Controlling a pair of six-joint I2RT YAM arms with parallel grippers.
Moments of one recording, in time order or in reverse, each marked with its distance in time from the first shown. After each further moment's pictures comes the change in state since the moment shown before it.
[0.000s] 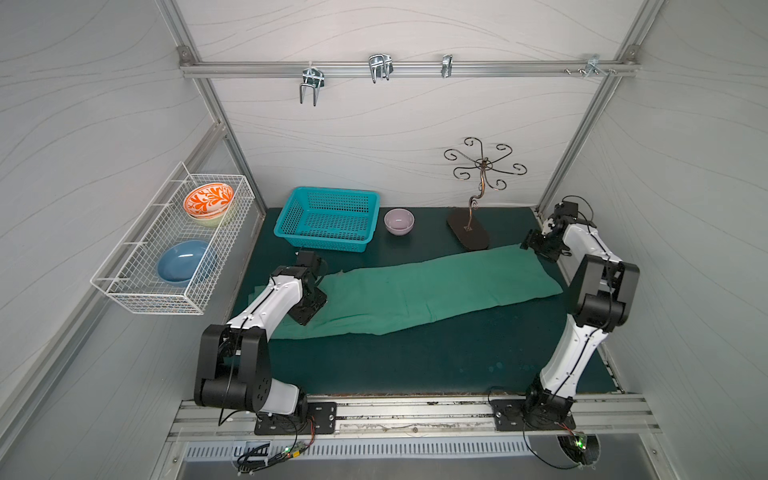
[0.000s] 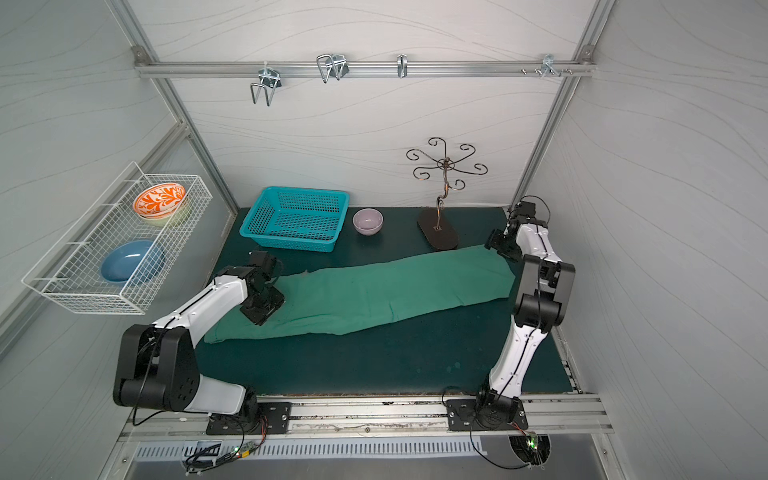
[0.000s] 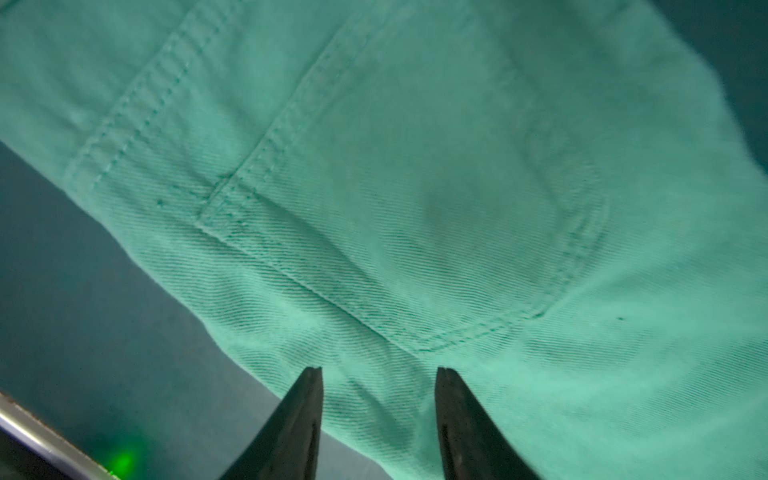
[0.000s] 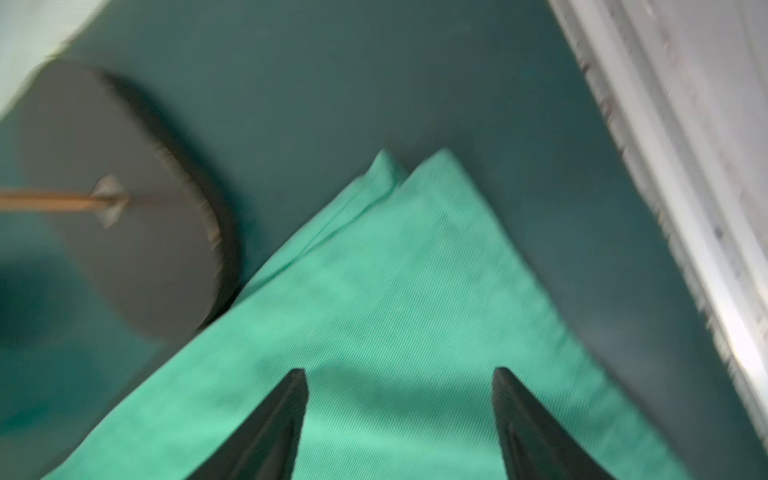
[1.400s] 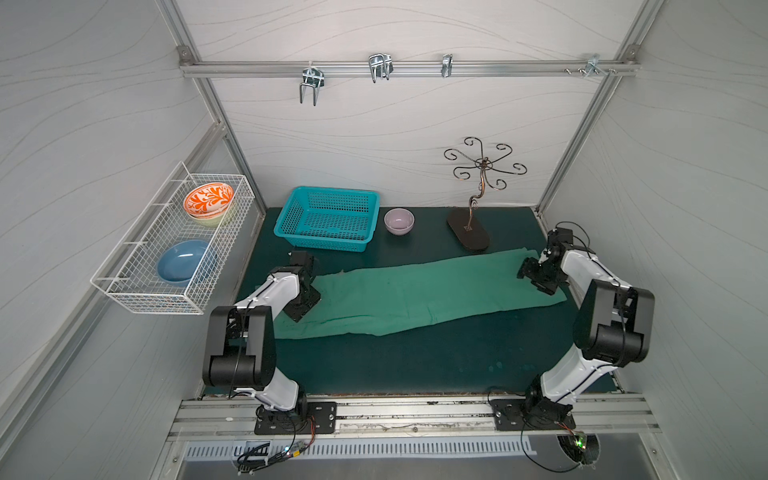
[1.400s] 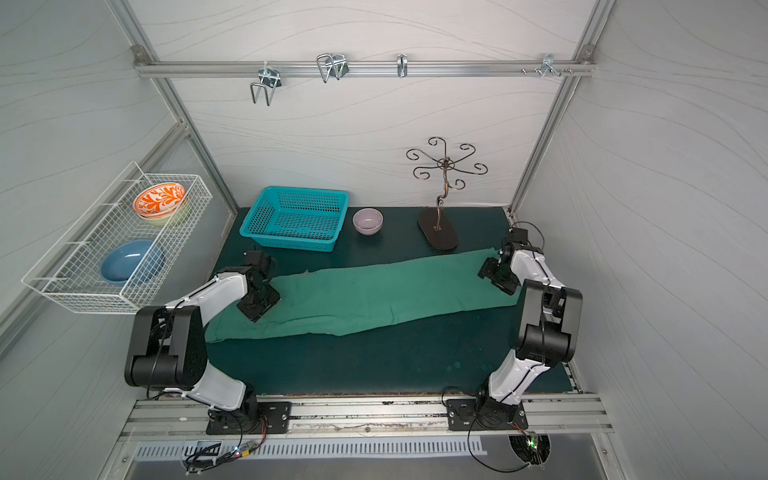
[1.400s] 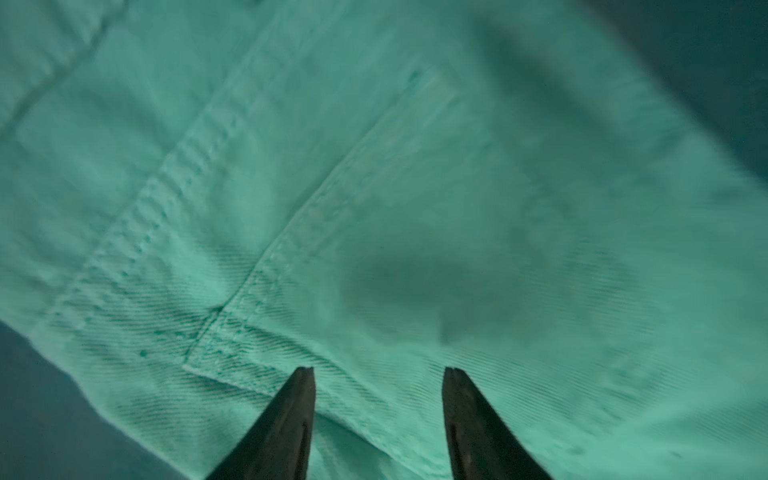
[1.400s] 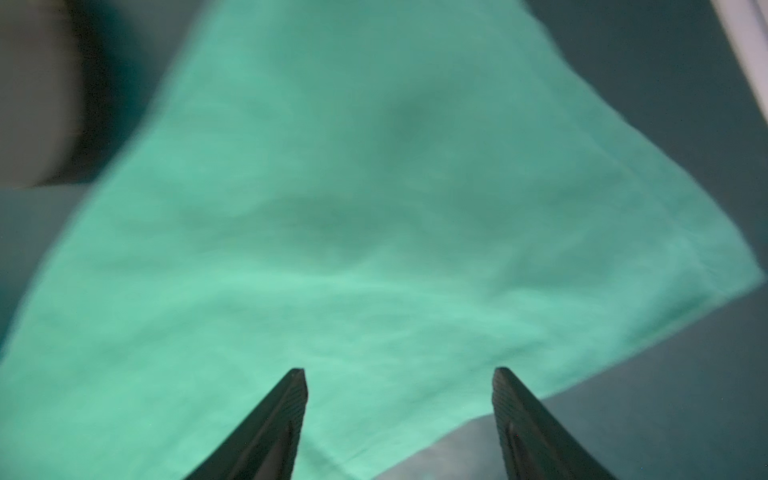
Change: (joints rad) left arm 0.079 0.117 0.013 0.154 -0.055 0.134; right arm 0.043 -0.237 -0.352 0.029 0.070 0.054
